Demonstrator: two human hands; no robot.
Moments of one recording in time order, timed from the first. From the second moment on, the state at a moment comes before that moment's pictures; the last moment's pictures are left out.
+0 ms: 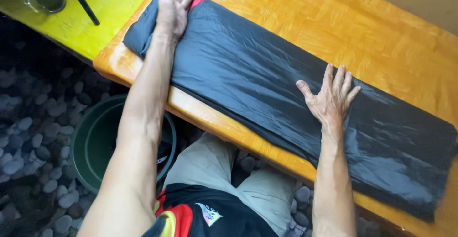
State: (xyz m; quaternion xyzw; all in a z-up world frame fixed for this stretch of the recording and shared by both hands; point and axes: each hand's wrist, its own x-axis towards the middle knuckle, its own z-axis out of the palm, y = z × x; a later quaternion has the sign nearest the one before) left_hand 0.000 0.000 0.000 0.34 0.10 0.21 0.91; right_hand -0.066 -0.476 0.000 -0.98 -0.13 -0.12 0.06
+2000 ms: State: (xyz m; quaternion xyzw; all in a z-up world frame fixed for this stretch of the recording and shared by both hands) left_hand -0.099 -0.102 0.039 0.99 0.09 0.01 0.10; right_hand -0.073 -0.479 0.018 -0.99 -0.08 -0.01 0.13
